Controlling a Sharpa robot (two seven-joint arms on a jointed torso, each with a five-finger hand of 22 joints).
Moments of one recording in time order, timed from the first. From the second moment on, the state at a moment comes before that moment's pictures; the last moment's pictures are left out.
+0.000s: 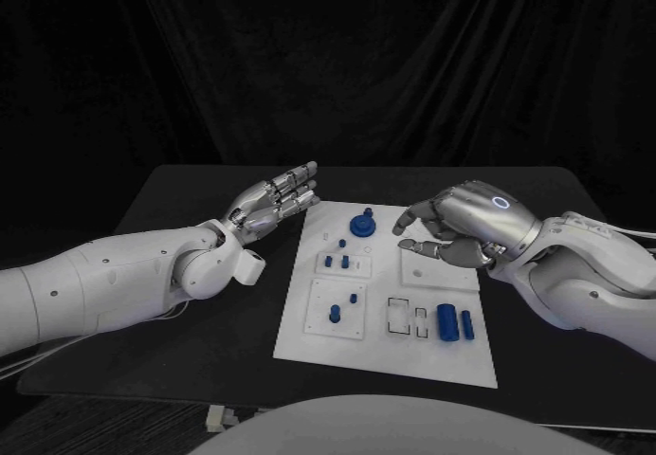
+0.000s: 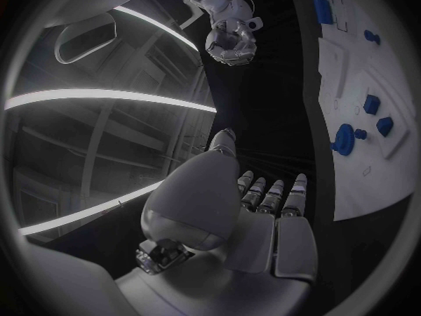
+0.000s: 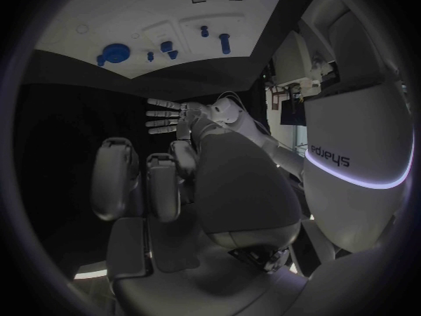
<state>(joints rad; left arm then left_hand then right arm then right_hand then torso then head) 1.13 -0.83 -0.21 1.37 -0.16 0.08 0.68 1.57 0.19 -0.21 0.27 0.49 0.15 0.06 0.02 0.02 0.00 0.08 0.08 0.01 0.00 0.18 0.00 0.00 0.15 0.03 0.29 0.02 0.10 1.28 -1.06 -0.21 1.90 -1.67 -0.53 0.04 1.45 -0.08 0.23 0.28 0.23 0.91 0.07 0.45 0.22 1.44 0.01 1.47 1.26 1.46 -0.07 1.47 1.30 0.05 1.46 0.04 1.34 1.31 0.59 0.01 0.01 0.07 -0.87</state>
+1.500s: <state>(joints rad) 1.13 -0.87 -0.21 1.44 -0.27 -0.06 0.68 1.42 0.18 -0.29 0.29 0.37 0.25 0.06 0.03 0.03 0.03 0.02 0.09 0.02 0.00 0.03 0.00 0.00 0.16 0.00 0.18 0.01 0.02 1.29 -1.01 -0.21 1.75 -1.35 0.06 -0.55 0.95 -0.13 0.18 0.29 0.27 1.13 0.05 0.24 0.29 1.47 -0.02 1.57 1.31 1.46 -0.08 1.57 1.31 0.01 1.47 0.03 1.53 1.31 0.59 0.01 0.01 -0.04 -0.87</state>
